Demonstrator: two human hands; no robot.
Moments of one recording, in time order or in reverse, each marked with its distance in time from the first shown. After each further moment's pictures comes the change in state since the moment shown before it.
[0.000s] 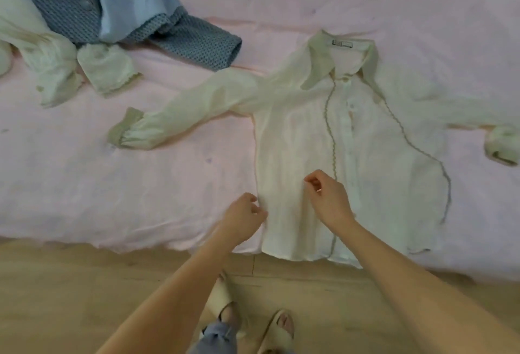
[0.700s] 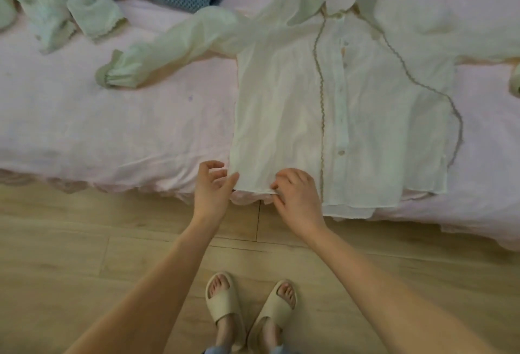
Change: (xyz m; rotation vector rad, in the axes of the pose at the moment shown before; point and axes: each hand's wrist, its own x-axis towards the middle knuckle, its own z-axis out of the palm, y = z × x) left_hand -0.064 -0.044 0.087 -0.666 0.496 0.042; right_hand -0.100 0.092 0.068 -0.252 0.114 -0.521
